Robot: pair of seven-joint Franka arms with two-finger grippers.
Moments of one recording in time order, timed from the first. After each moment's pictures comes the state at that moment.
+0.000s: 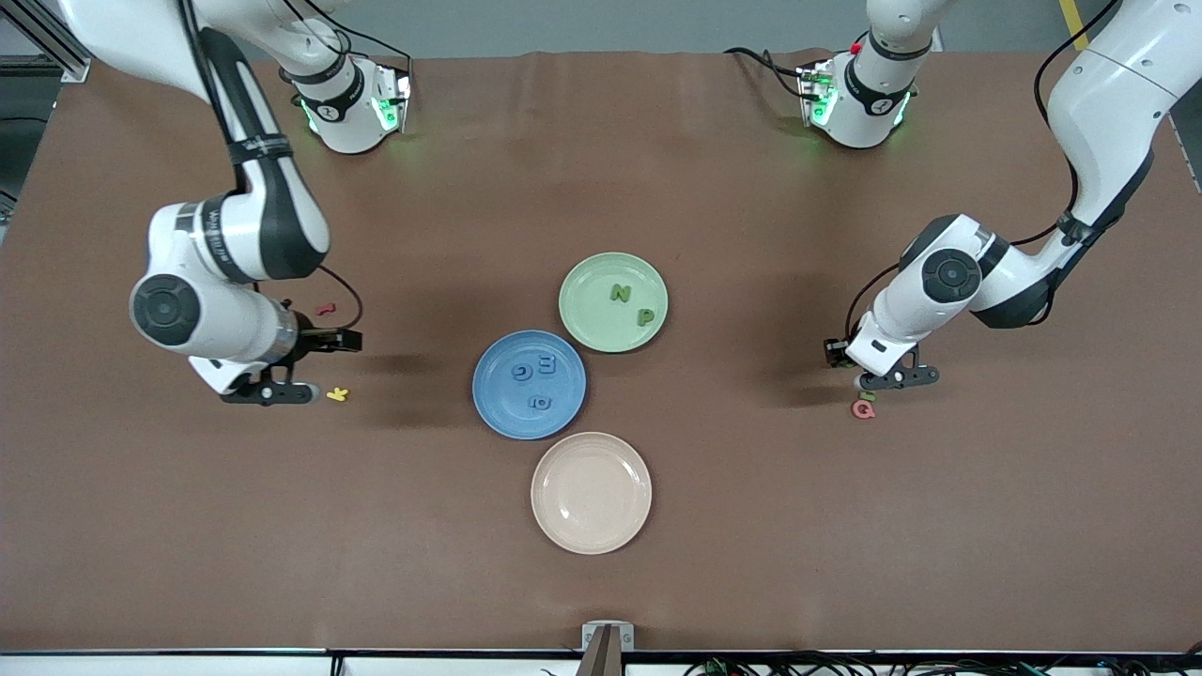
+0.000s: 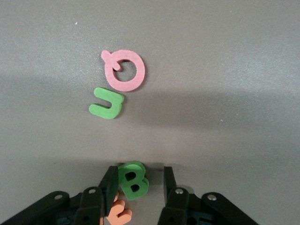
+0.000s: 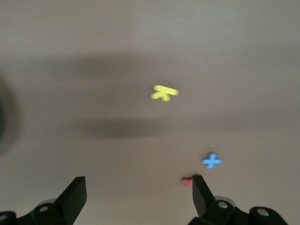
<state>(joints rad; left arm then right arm) 0.73 0.65 -0.89 -2.19 0.84 2.46 -0.83 0.18 0.30 -0.09 -1.95 0.05 2.03 0.10</state>
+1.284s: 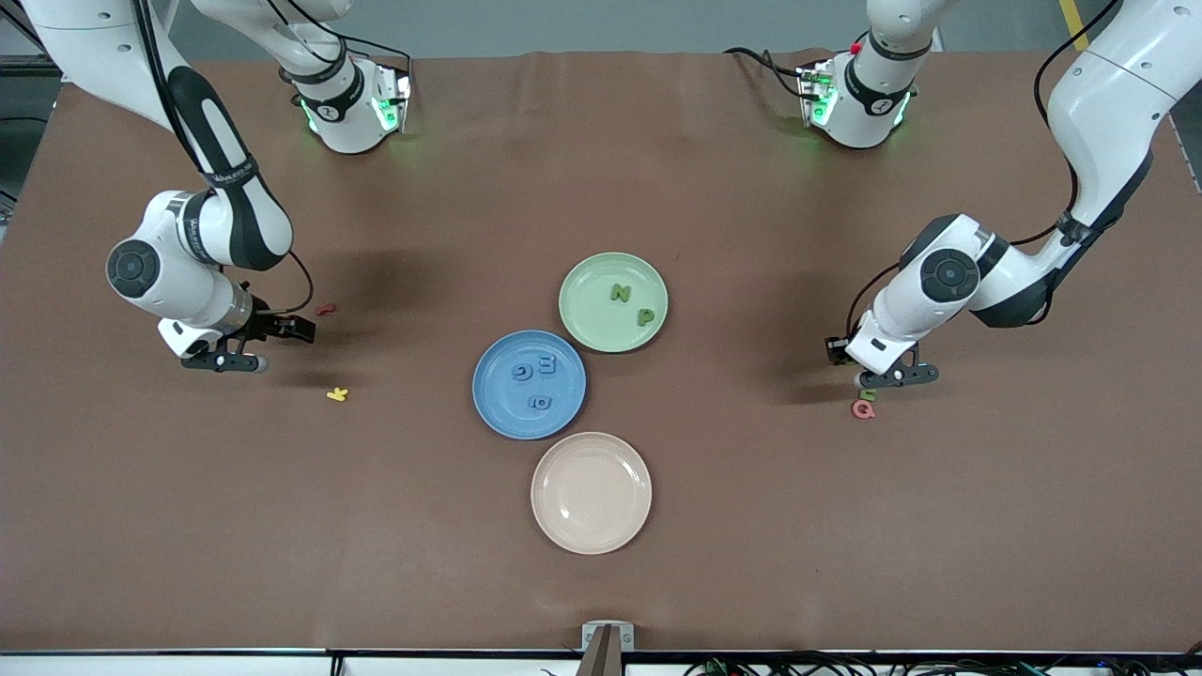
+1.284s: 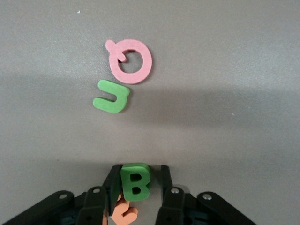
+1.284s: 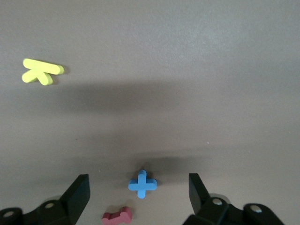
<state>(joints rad) 0.74 0.65 -0.88 -2.21 0.84 2.46 -0.83 0.00 0.29 -0.09 -2.33 0.05 2.51 -0.06</state>
